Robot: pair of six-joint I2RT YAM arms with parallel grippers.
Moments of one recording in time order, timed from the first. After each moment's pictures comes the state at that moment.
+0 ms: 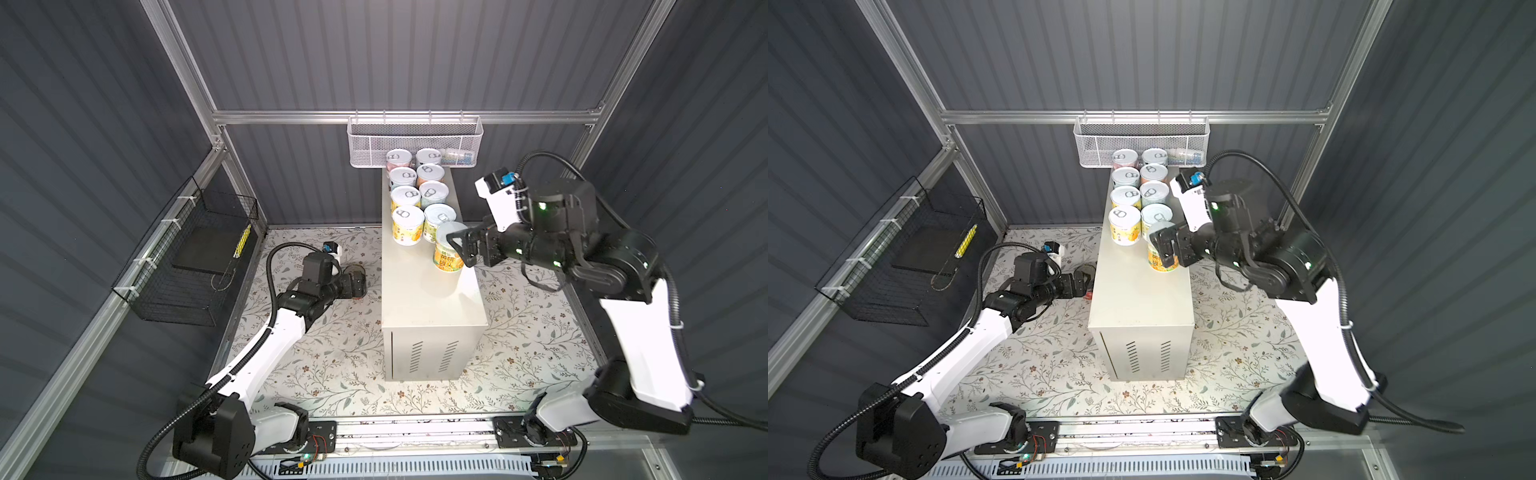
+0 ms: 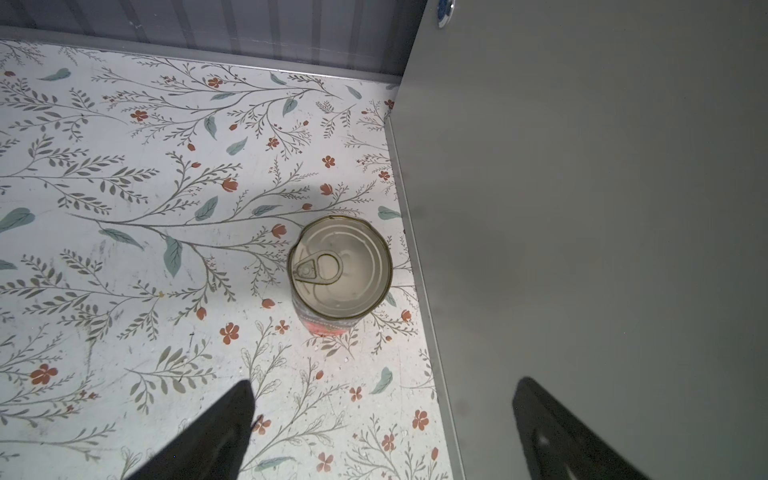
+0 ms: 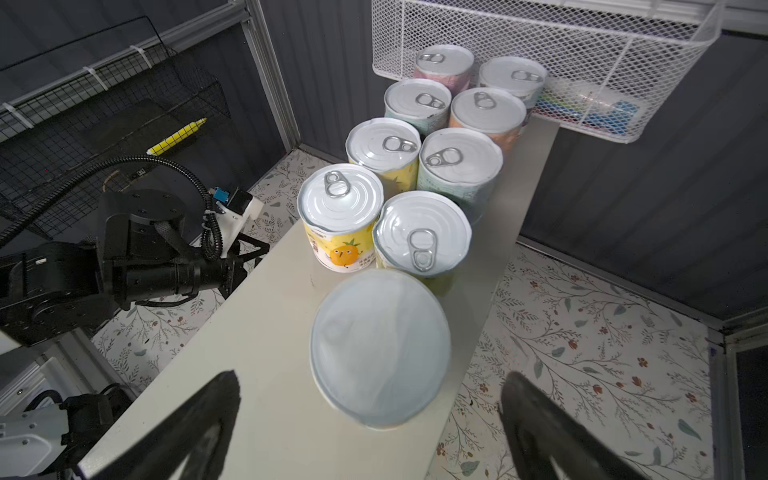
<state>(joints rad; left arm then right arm) -0.35 1.24 0.95 -0.35 0.06 -0.27 0.76 1.39 2.17 -1.20 0.14 0.13</state>
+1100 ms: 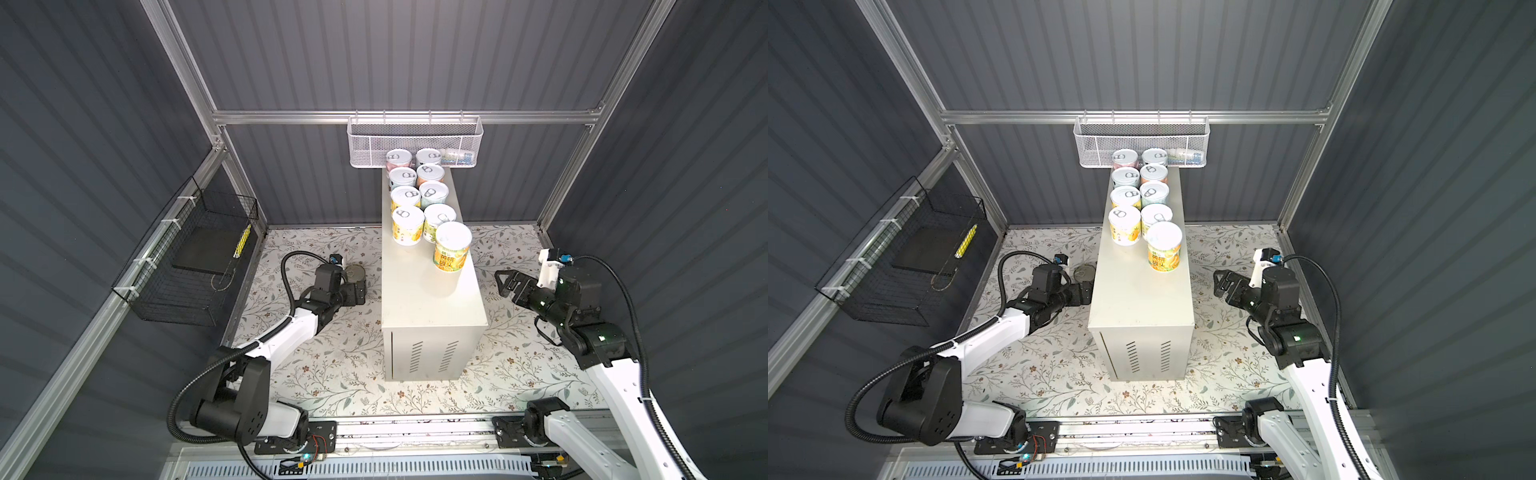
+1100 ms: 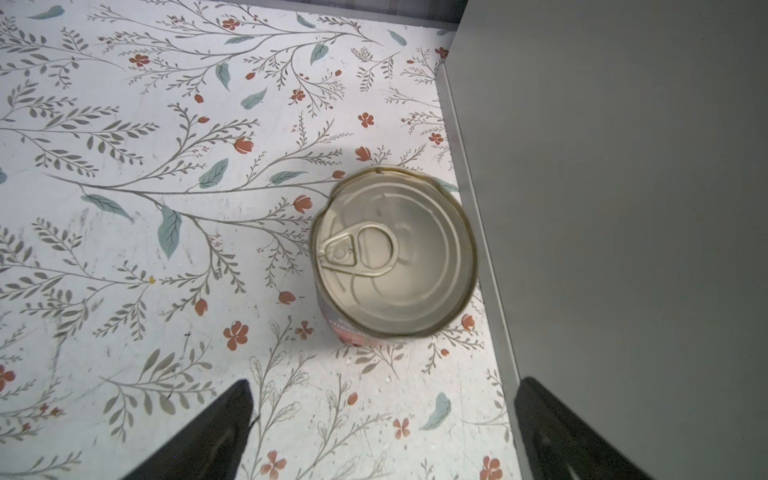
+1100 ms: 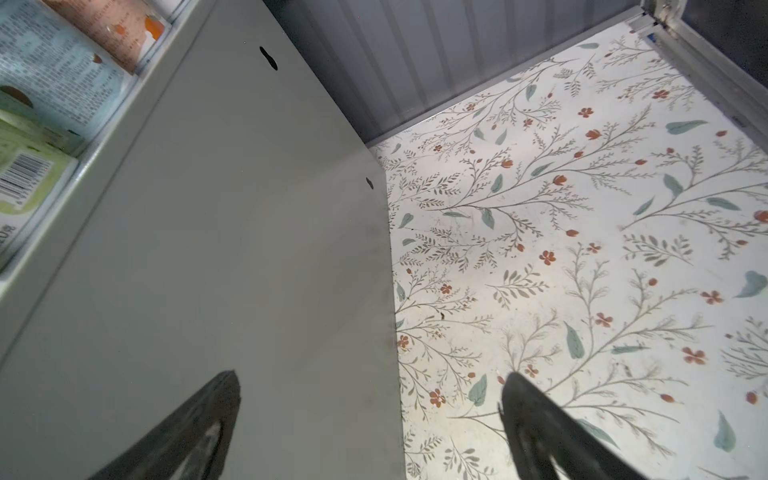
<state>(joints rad) -0.35 1.43 0.80 -0.06 -0.03 -0.25 0.14 0.81 0.93 -0.57 -0.14 0.52</state>
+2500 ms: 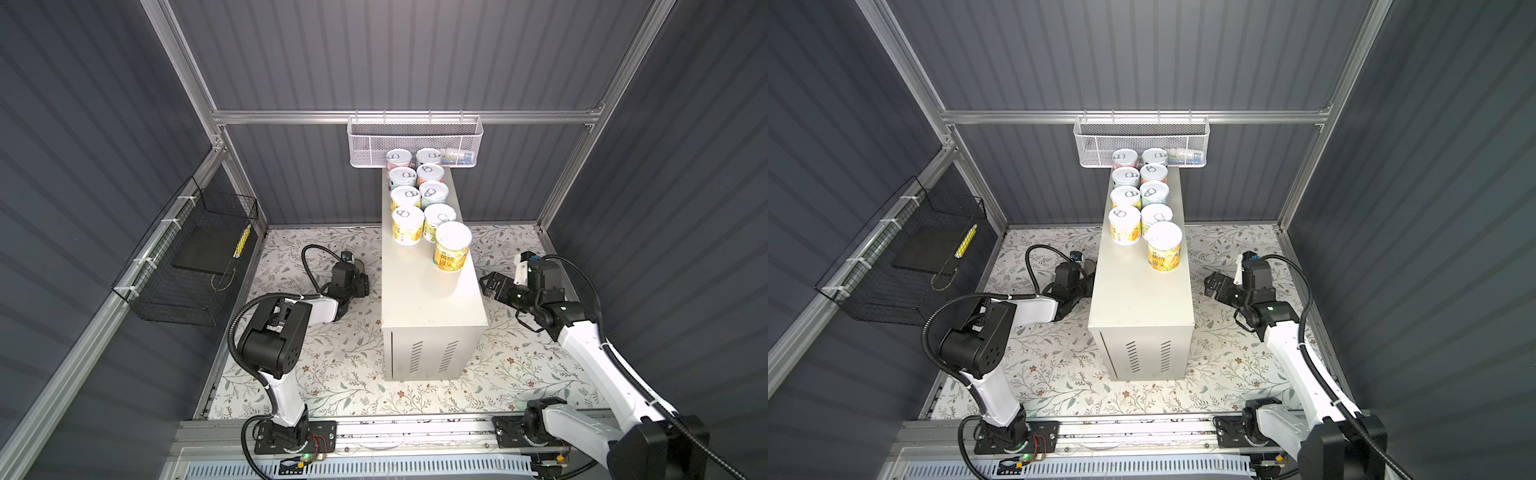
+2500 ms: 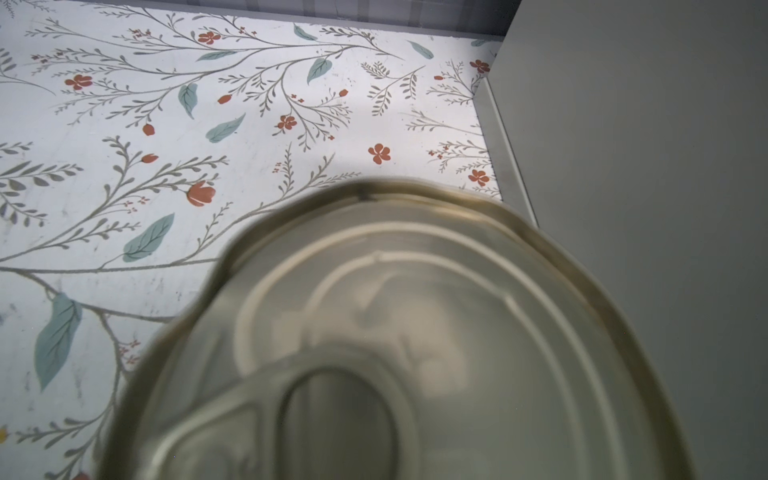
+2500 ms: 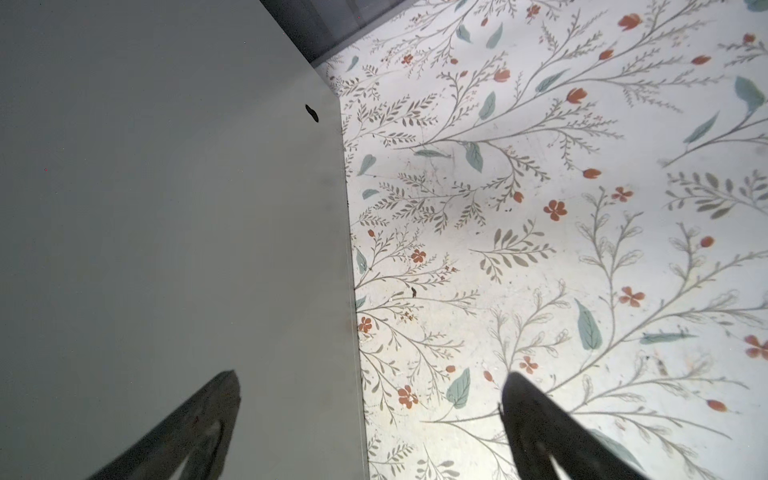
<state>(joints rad) -0.36 1.83 0.88 0.32 -0.11 -0.23 0.13 1.09 0.83 -0.43 -0.16 0.49</state>
